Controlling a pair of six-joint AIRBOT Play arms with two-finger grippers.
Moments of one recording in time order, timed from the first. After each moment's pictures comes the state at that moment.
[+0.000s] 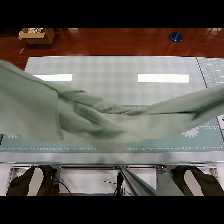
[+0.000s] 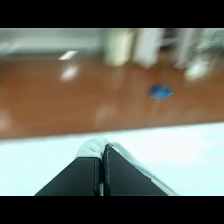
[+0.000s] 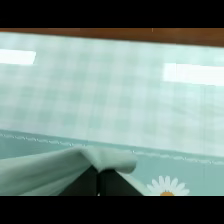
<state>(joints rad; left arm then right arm) 0.50 -0.65 1.92 0.83 -1.53 -1.48 -0.32 -0.73 1.83 -1.17 1.80 1.47</state>
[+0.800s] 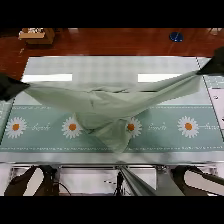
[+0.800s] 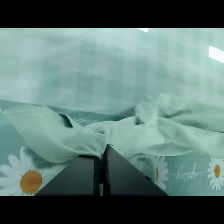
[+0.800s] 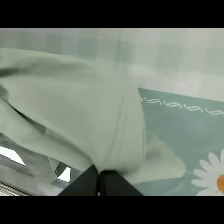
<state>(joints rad) 0.40 -0.80 0.97 0.79 -1.30 -1.39 -0.22 -1.36 1.74 -1.07 1.77 1.44</state>
